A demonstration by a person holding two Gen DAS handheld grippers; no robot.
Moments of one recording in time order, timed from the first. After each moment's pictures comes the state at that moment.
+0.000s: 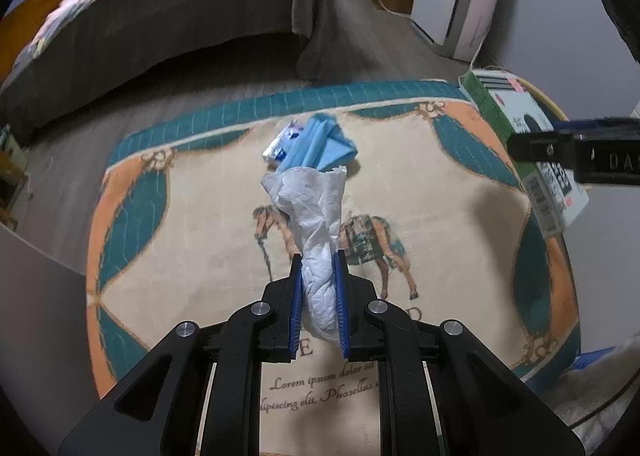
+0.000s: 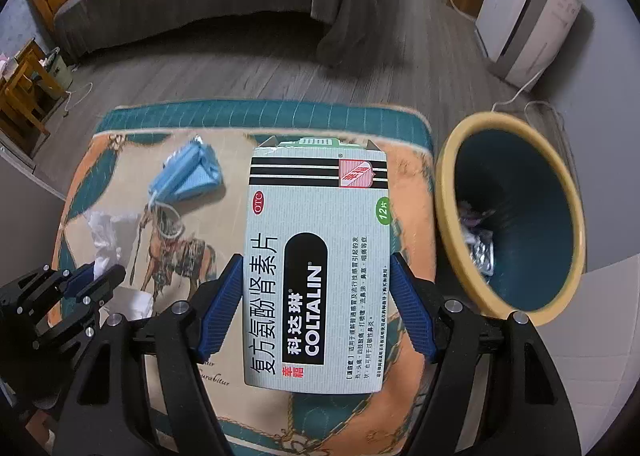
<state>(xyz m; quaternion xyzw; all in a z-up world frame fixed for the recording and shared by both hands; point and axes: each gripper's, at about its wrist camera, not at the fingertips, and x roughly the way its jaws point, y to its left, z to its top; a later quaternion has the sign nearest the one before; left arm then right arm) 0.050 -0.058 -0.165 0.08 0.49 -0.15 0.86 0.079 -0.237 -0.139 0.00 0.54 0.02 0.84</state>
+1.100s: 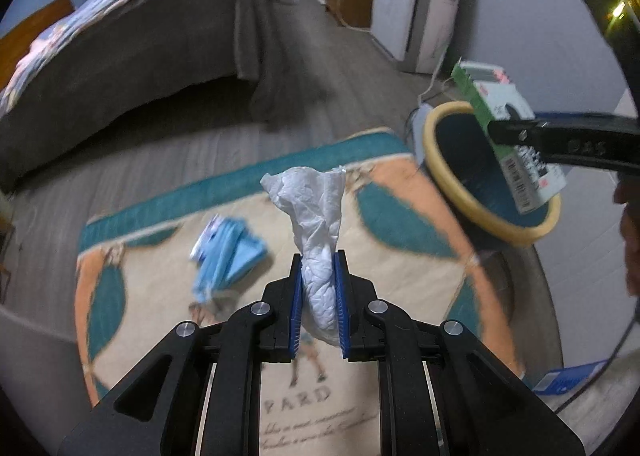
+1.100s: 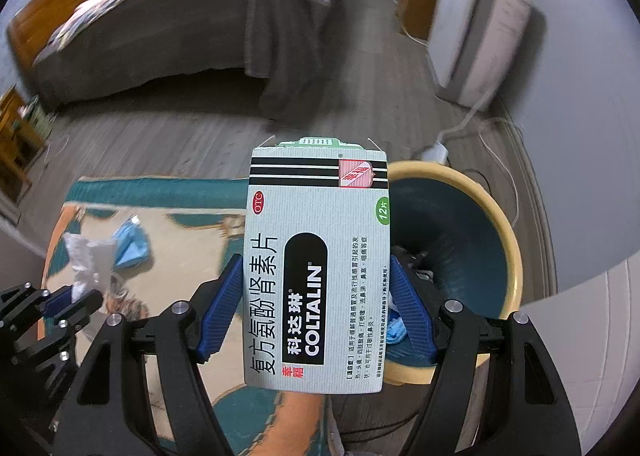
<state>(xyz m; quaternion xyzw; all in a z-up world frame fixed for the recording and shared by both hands) 0.081 -0.155 -0.115 0.11 0.46 -0.20 0.86 0.104 -0.357 -0.102 0.04 0.49 -0.04 0.87</state>
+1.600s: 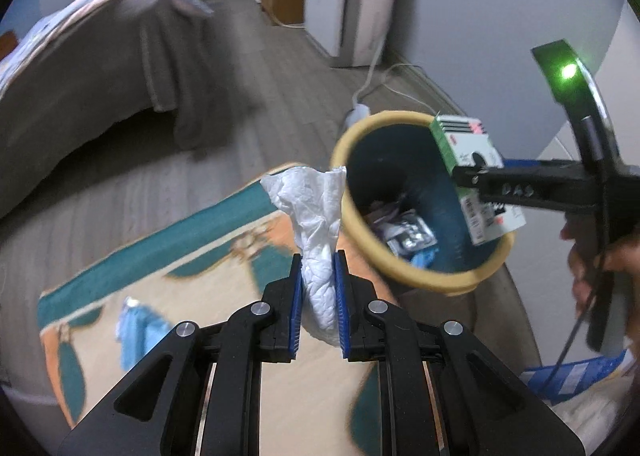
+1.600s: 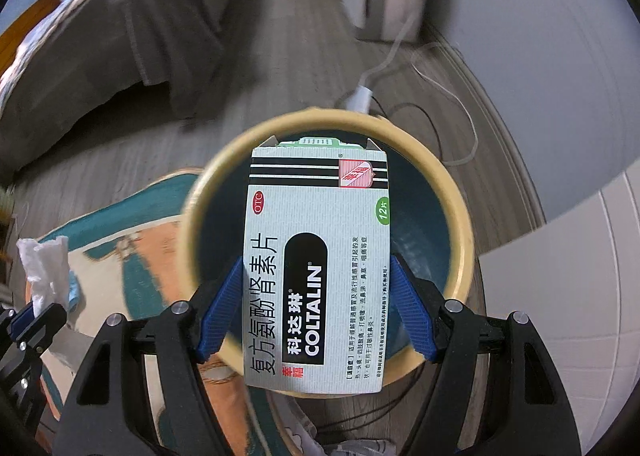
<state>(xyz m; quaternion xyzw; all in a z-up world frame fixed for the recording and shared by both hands) 0.111 -0.261 -0.109 0.14 0.46 -0.29 0.83 0.102 -0.470 -0.149 0.15 0.53 -0.14 0.83</state>
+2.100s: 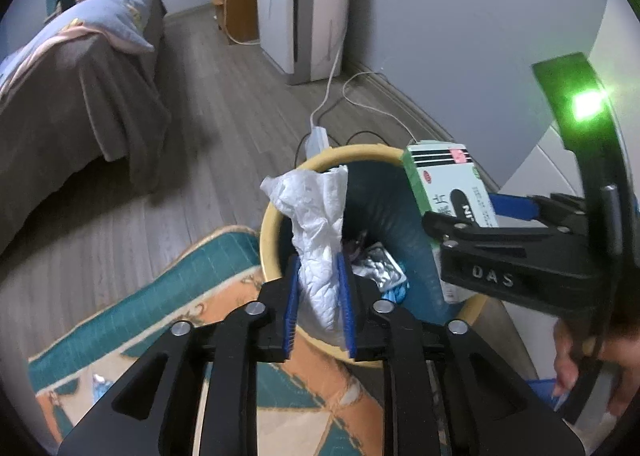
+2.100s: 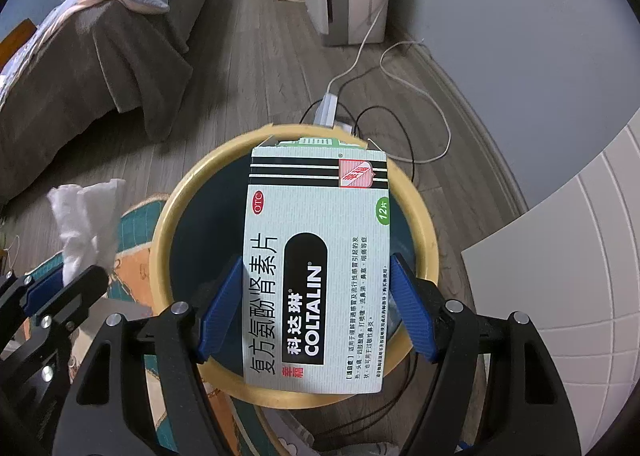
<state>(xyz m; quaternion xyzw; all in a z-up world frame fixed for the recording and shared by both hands) 0.133 -0.336 -0.110 0.16 0.44 -0.34 0.82 0.096 -0.484 -0.138 0.15 0.50 -0.18 0.83</state>
